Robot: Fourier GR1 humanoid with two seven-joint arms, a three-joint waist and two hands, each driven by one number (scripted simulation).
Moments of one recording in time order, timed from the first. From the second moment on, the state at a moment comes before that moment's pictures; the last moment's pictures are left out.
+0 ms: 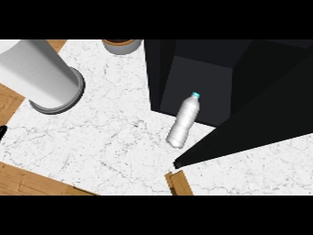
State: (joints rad) left arm 0.32 0.75 -0.07 -1.83 0.99 -0.30 -0.46; right arm -0.10 -0.27 0.54 -2.24 -0.35 0.52 0.41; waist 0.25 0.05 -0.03
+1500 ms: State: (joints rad) left arm 0.36 0.74 -0.01 -1.76 1.02 -0.34 -0.48; right arm -0.90 0.00 0.40 -1.33 -0.23 0.01 0.55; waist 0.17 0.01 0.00
